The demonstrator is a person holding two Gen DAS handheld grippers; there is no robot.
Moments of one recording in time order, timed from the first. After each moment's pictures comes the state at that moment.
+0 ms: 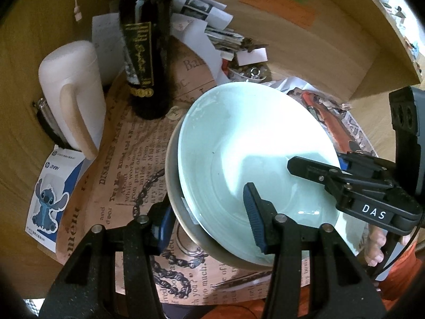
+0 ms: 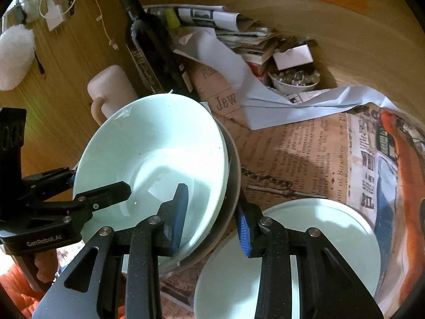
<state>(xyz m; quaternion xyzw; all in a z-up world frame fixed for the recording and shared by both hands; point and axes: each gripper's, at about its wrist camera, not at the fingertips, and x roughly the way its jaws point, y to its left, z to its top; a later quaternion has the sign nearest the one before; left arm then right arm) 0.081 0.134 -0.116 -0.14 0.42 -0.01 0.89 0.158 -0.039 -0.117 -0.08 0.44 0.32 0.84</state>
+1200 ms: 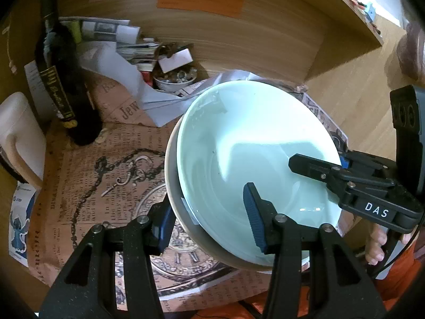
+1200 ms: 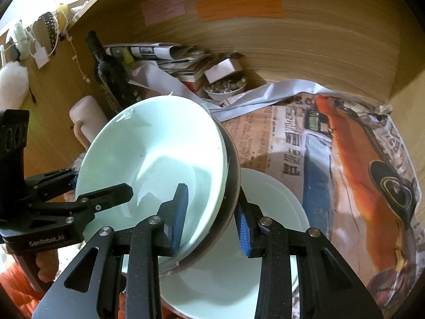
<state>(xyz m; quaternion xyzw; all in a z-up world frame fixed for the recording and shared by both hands) 0.098 0.042 -0.095 -0.08 0.41 -0.11 0.90 0.130 -0.134 -0.087 -0.03 0.41 0.24 0.88</state>
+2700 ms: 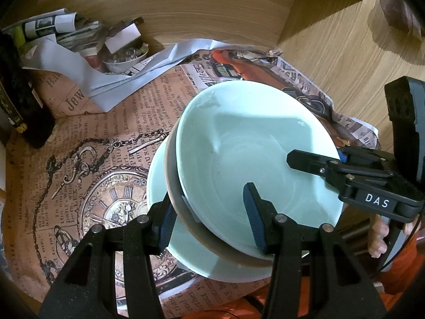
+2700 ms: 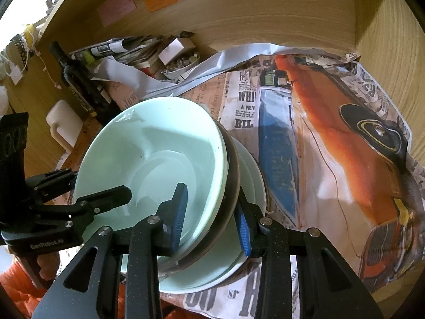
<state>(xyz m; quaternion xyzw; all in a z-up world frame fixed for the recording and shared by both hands) 0.114 -0.010 -0.126 -0.04 0.45 -0.18 0.87 0.122 -0.196 -0.121 0.02 0.45 0.19 0.87</state>
